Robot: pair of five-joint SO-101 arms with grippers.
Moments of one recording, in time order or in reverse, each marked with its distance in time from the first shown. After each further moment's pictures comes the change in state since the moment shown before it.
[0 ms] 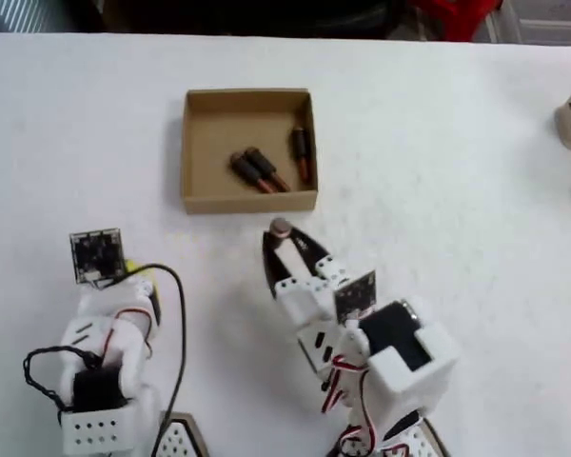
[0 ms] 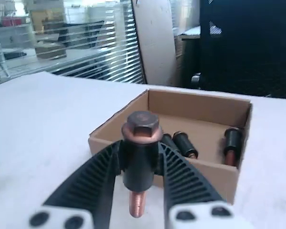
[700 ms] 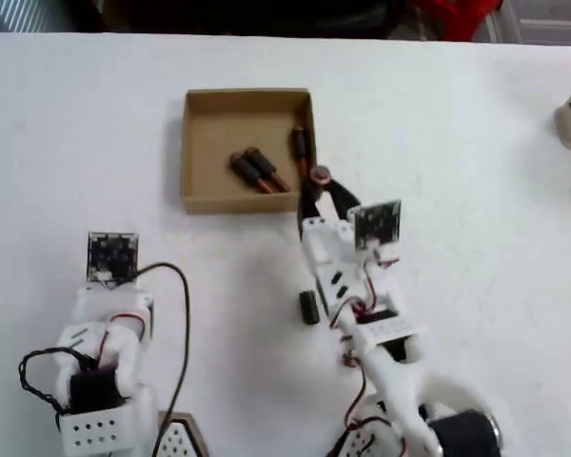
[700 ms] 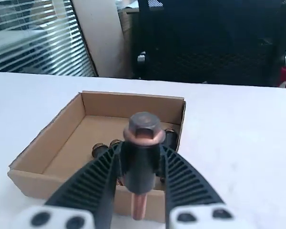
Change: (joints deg) left arm -3.1 0.0 0.1 4.9 -13.1; right arm 11.9 -38.9 -14.5 65.3 0.0
